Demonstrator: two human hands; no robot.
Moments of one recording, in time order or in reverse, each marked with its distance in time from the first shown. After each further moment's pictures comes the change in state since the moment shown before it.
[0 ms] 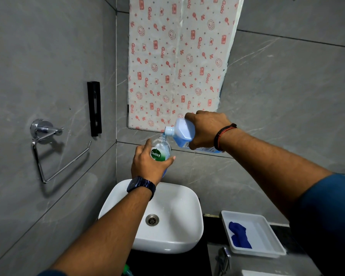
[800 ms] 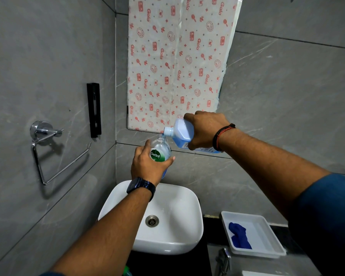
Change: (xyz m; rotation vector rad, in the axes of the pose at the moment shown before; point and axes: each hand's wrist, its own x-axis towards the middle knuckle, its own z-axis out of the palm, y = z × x) left_hand 0.000 0.002 0.000 -0.002 0.011 -0.009; right_hand 0.001 0.001 0.000 -0.017 0.021 0.002
